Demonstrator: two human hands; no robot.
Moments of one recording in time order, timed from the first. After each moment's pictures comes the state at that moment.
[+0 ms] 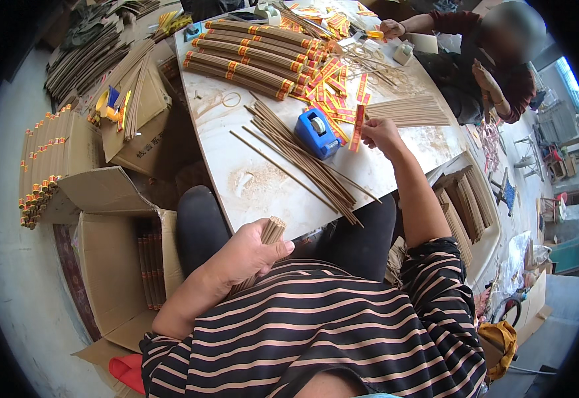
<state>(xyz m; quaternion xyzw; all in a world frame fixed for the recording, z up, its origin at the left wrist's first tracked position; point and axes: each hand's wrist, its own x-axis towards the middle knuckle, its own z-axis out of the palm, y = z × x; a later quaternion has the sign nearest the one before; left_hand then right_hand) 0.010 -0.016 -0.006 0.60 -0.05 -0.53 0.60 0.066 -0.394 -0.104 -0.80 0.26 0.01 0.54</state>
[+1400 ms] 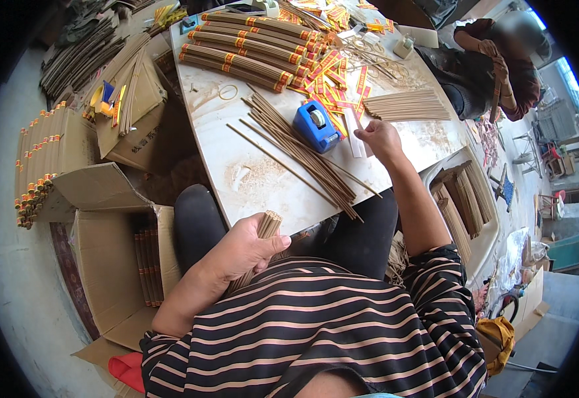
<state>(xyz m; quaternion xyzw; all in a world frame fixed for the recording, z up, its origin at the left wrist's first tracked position) 0.012 -0.014 -0.018 0.56 -0.03 -0.54 0.63 0.042 -0.364 -0.089 -0.93 0.27 -0.02 0.25</state>
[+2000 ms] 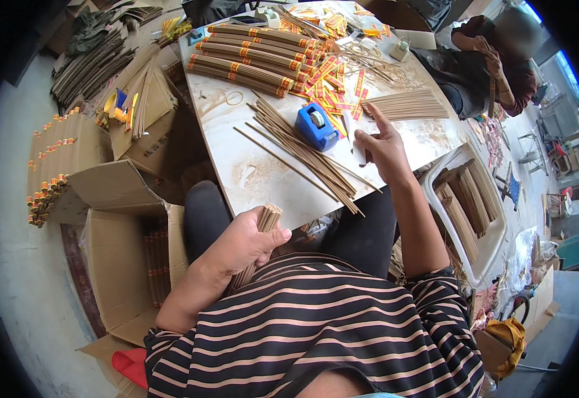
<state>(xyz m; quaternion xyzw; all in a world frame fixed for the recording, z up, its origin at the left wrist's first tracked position) -0.001 -0.011 0.000 0.58 -0.06 -0.50 0.64 -0.002 -0.302 -0.031 -0.69 0.20 -0.14 0.68</state>
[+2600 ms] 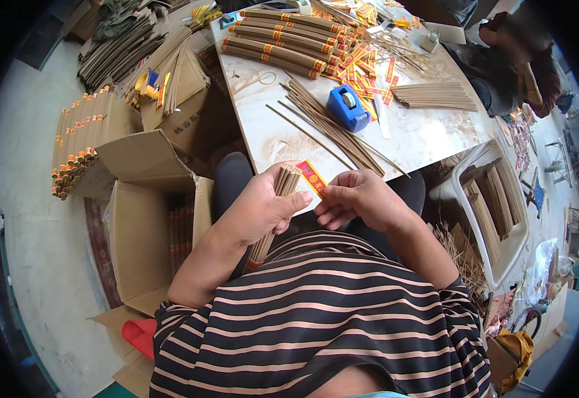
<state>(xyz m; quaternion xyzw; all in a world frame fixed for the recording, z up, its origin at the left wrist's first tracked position) -0.007 -0.004 0.024 0.60 -0.08 -0.42 0.68 -0.062 -0.196 0.013 -0.56 0.17 0.28 0.76</state>
